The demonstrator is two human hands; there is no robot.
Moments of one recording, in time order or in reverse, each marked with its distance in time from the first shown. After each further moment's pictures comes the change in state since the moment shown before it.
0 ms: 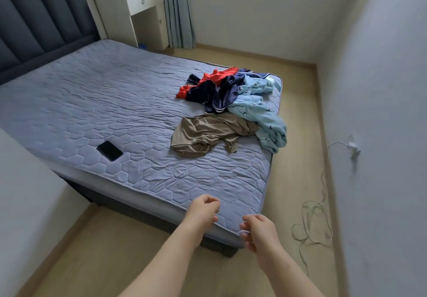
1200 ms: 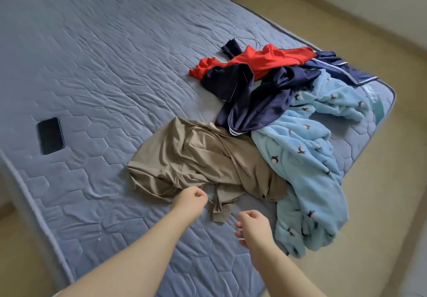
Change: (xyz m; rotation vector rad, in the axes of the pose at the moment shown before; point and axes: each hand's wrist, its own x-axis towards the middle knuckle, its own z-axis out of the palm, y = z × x) left_hand 0.518 0.195 0.100 0.024 0.352 -0.272; right_hand 0.521 -0.298 0.031 -0.536 -0.231 0.072
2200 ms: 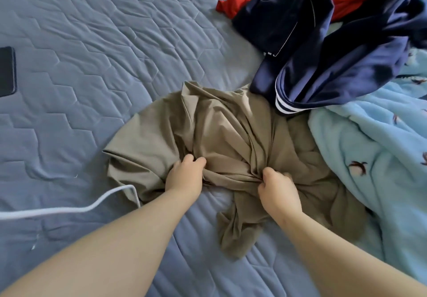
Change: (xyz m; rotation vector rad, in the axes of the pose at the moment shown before) left_hand 0.234 -0.073 0.050 0.807 0.233 0.175; right_hand 0.271 0.003 0.055 -1.152 0.048 -0.587
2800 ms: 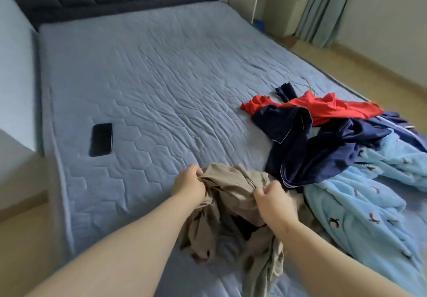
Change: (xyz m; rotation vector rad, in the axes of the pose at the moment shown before) left_hand -0.093 -0.060 -0.182 -0.644 0.205 -0.257; right_hand -0.101 -0.149 -0.131 0.431 0.074 0.118
